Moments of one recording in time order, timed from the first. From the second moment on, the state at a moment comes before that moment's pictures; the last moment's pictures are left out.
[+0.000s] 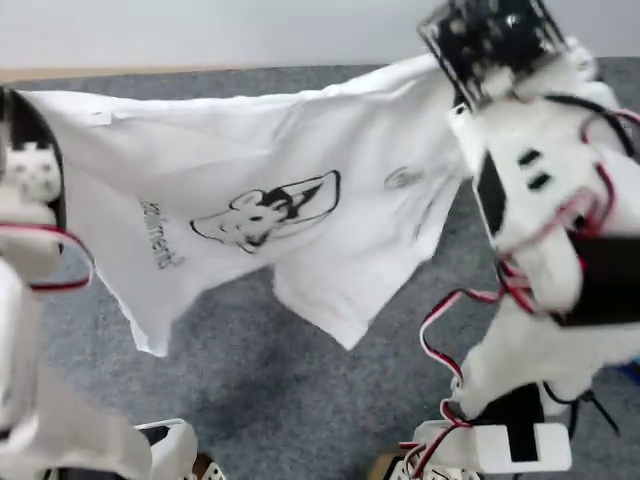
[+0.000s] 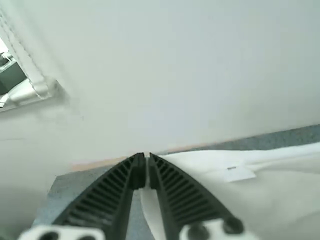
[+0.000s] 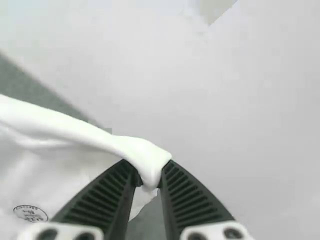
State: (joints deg) left arm -14.7 -22.4 -51.3 99.4 -12.9; right arm -5.6 -5.2 -70.3 94.0 38.7
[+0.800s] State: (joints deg) left arm -14.6 -44.2 -52.1 99.4 -20.9; right arm 11.3 -25.0 -83.7 95.7 55.1
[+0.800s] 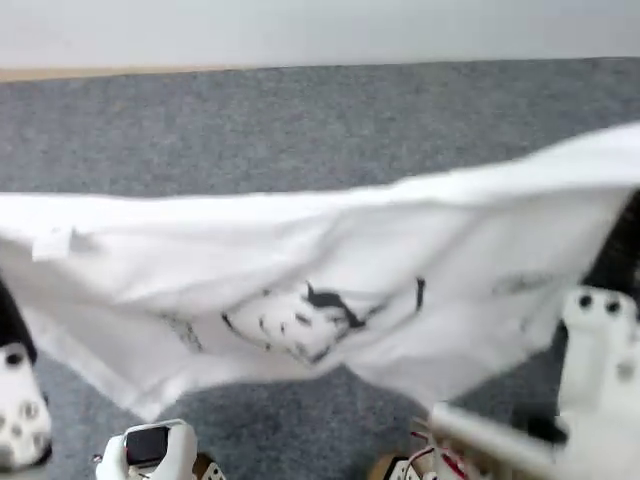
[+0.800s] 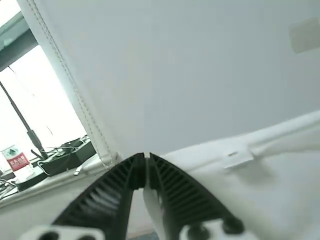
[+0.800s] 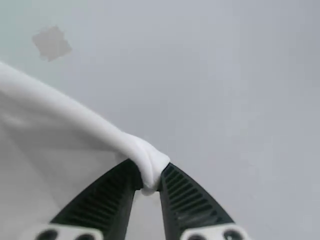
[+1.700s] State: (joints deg) left arm -14.5 -63.5 2.7 91.6 -22.1; right arm 11.7 -12.7 -67.7 100.6 56.3
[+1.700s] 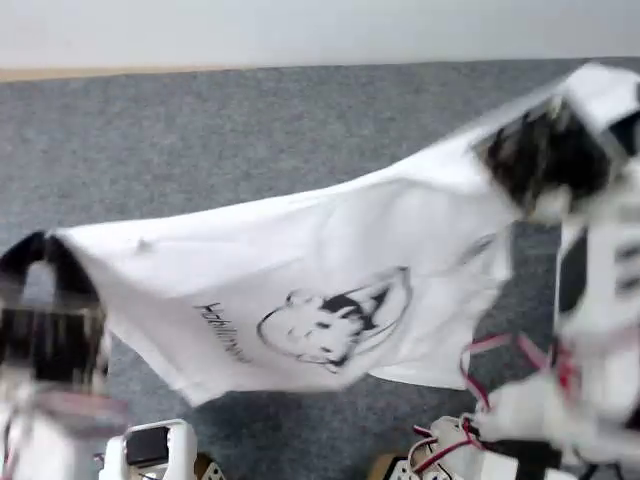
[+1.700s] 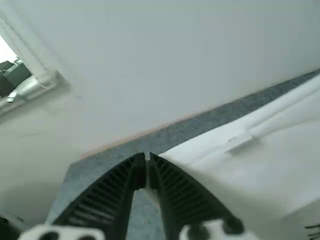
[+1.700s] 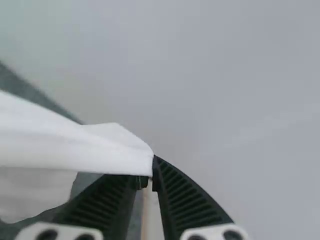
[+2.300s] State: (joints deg) left arm -14.5 -44.7 42.8 41.1 -22.4; right arm 4.5 6.8 -42.4 90.7 53.8
